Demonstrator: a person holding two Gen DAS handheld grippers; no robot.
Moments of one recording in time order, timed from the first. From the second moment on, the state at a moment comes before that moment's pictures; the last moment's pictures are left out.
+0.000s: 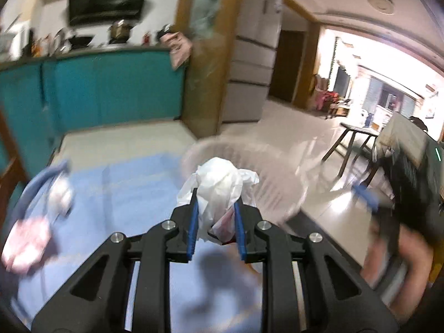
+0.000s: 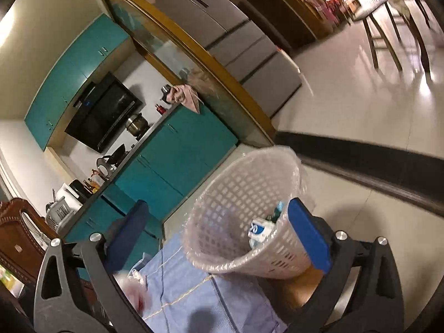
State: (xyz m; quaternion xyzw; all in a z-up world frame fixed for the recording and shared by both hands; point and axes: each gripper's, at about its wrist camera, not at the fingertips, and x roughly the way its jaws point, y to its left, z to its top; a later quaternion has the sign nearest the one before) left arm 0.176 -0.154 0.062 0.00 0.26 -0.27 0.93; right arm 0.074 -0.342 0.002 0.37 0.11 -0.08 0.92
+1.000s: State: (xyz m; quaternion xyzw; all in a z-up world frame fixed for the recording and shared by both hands) left arm 0.257 0.007 -0.066 0.22 0.33 0.13 0.91; right arm 0.135 -0.181 -0.007 0.18 0.30 0.16 0.92
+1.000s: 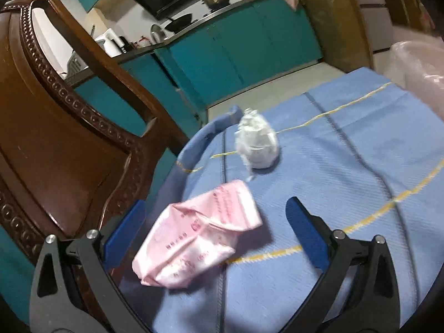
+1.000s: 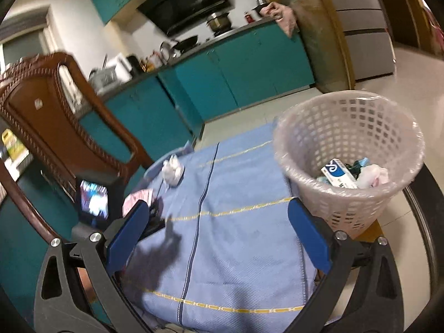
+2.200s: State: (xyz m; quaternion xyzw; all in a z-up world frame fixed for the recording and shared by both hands) left arm 0.107 0.099 0.062 -0.15 0.20 -0.03 0.97; right arm 0.264 -0.021 -0.013 0.02 0.36 0.19 0.91
